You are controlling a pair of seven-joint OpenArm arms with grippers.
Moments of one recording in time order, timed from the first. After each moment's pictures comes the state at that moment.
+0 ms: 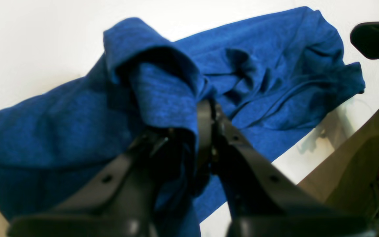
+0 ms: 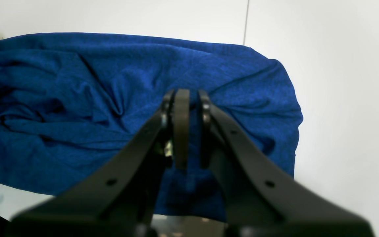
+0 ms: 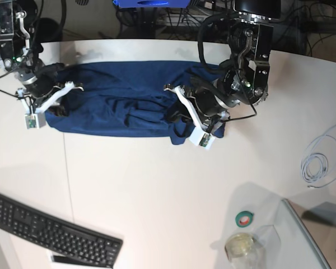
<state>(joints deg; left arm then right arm) 8.3 -4.1 4.1 91.7 -22.8 -26.8 47.1 -20.0 13.5 4.2 92.3 23.1 11.1 -28.3</state>
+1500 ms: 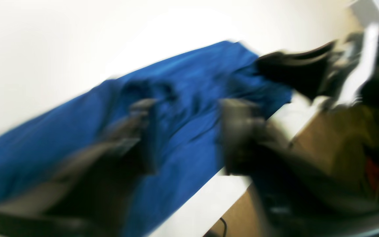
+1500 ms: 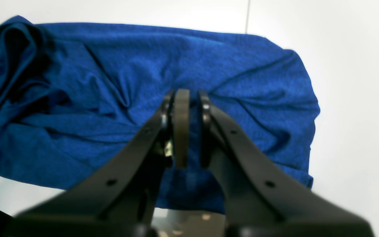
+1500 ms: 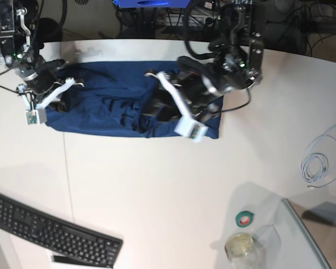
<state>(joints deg) 16.1 -1.4 4.8 104.5 -23.6 -23.0 46.7 -21.1 13.4 4.2 92.3 23.2 11.1 -28.4</state>
